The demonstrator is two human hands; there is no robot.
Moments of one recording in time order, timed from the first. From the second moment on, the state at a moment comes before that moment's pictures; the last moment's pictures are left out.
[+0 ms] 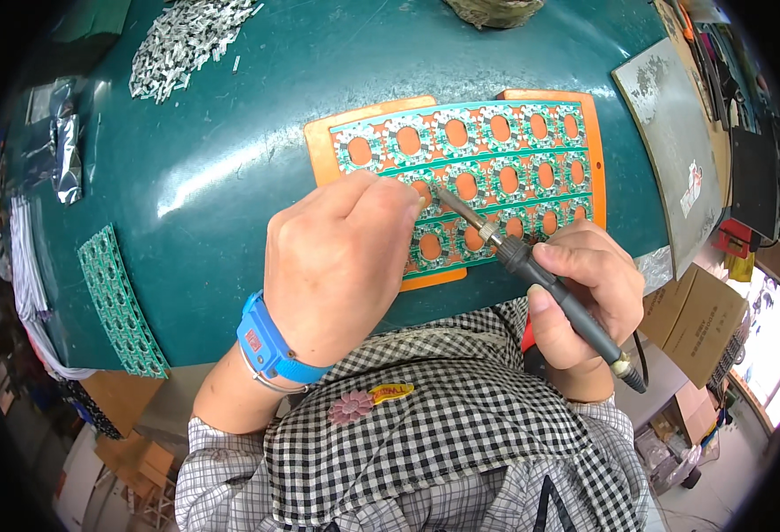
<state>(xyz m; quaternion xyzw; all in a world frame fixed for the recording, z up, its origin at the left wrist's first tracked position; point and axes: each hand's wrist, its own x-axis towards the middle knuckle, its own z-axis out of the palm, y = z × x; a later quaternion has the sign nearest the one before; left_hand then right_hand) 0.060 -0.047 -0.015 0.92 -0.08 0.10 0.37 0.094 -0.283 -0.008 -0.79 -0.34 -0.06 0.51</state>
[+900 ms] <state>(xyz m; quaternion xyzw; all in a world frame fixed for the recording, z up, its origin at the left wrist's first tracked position) 0.041 -0.030 0.010 0.92 -0.09 0.05 0.38 0.084 -0.296 -0.012 -0.76 -0.29 -0.06 0.57</state>
